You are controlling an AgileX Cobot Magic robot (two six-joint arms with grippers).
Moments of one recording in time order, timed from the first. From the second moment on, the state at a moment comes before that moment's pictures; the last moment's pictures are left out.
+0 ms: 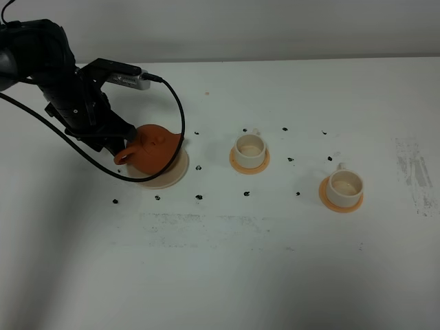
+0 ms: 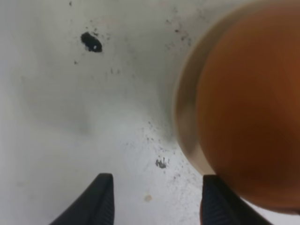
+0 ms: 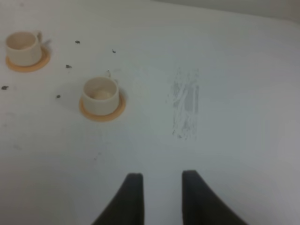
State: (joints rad) left arm -0.15 2.18 -1.65 -0.21 0.94 0.42; right arm 0.03 -0.01 -0.50 0.16 1.08 -0.25
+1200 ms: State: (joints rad) left arm -0.12 2.09 -1.65 -0.08 1.01 0.63; right arm 0.03 -0.01 -0.50 0.16 1.08 -0.25
